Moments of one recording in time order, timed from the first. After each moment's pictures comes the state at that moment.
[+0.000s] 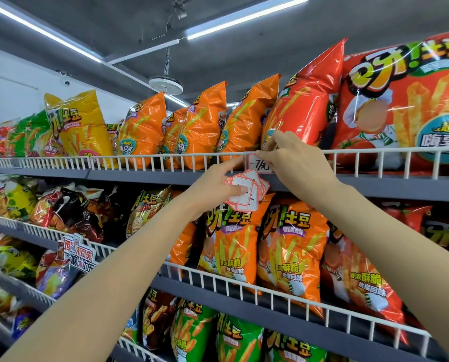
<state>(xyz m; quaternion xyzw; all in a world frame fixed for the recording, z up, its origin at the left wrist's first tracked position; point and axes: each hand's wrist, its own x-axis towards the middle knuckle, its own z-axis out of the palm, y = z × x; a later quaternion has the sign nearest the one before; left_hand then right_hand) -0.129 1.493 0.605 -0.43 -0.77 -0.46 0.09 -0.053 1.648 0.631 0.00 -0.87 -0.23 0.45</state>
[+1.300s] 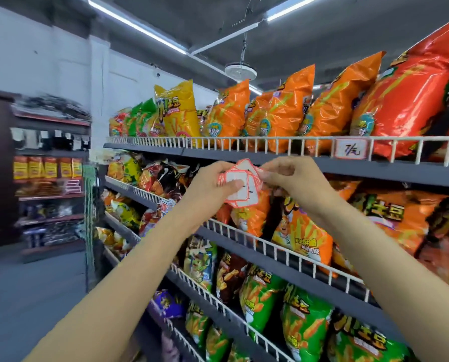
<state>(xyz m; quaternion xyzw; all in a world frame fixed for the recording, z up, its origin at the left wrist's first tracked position) -0.070 1.354 0.554 -0.24 -0.78 -0.54 0.22 -0.061 1.522 0.577 0.22 -0.81 0.49 0.25</state>
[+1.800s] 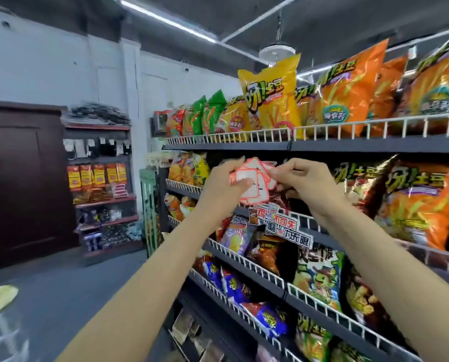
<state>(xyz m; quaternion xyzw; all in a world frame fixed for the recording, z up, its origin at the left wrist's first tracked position) -0.203 1.068 0.543 -0.18 -0.81 -0.49 0.25 -0.202 1.226 0.545 0.20 -0.72 0.62 0.24</state>
